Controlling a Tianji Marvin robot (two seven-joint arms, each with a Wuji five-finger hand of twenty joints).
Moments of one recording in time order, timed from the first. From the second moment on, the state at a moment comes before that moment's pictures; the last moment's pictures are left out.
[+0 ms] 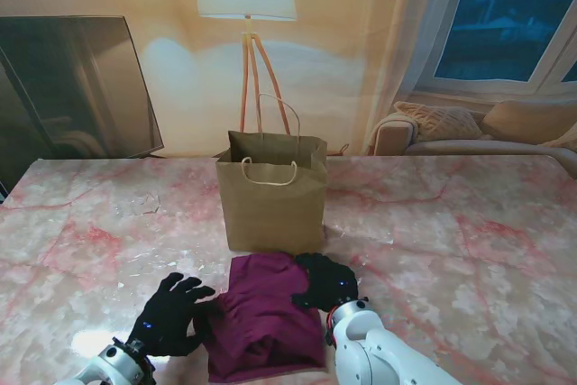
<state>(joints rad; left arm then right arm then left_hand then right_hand) 1.96 -1.06 -1.35 -1.69 1.09 -0.28 0.26 -1.49 -1.15 0.81 -1.49 -0.76 0.33 -0.27 0.62 -0.58 0.84 -0.11 0.68 -0.14 0.38 0.35 0.58 0.04 0.15 0.33 0.31 0.07 0.26 0.47 -0.05 0.13 0.42 0.52 0.30 -0.81 1.10 -0.17 0.41 0.03 0.47 0.33 0.57 0.03 0.61 0.33 0.88 0.10 0.53 0.61 0.60 0.20 1.30 0.70</state>
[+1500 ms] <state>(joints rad) 1.92 -1.09 -1.33 -1.69 1.01 -0.13 0.35 -1.46 -1.16 0.78 -1.51 -0.74 0.48 -0.22 0.60 -0.48 0.72 -0.11 0.68 -0.05 0.40 0.38 0.74 0.04 0.21 0.40 0.57 0.08 0.28 0.50 0.12 0.20 0.70 0.55 0.31 -0.85 1.10 -0.22 0.43 0.08 0.44 0.33 0.58 0.06 0.54 0.30 0.84 0.15 0.44 0.56 0.62 0.24 1.30 0.67</state>
